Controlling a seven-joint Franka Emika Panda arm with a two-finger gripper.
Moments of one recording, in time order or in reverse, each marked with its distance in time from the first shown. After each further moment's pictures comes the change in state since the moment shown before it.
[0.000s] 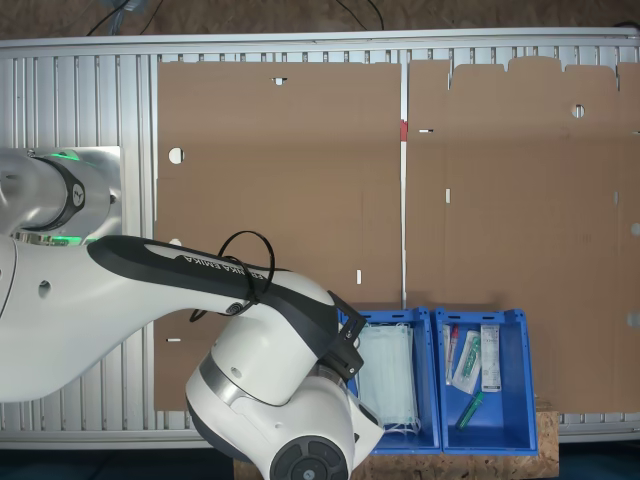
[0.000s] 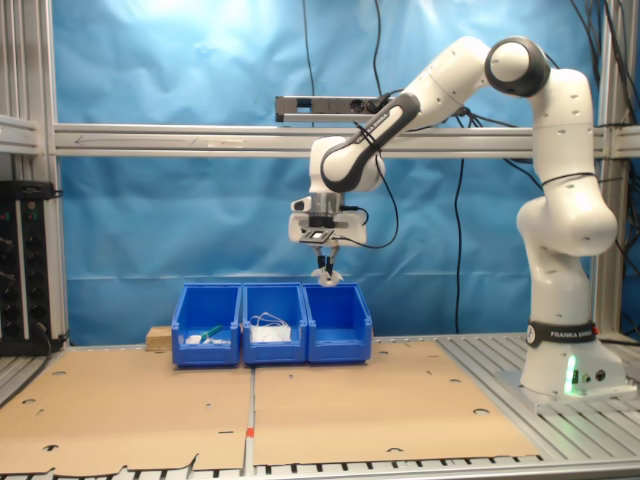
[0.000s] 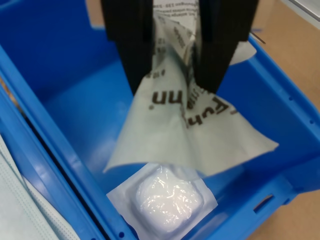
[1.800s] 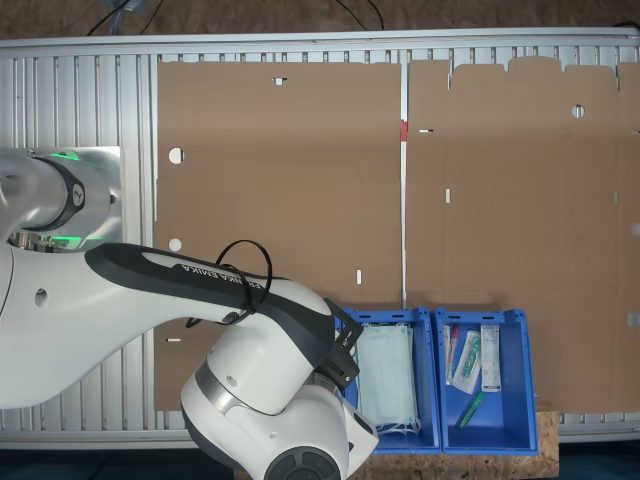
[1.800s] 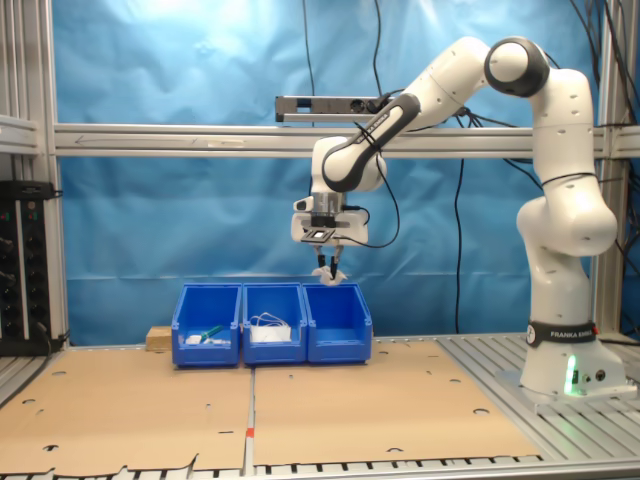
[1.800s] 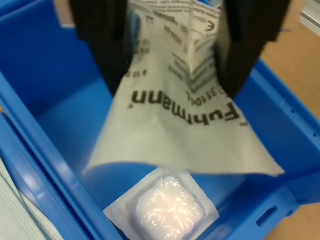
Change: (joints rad) arm 0.000 0.000 -0.021 0.000 0.000 -0.003 0.000
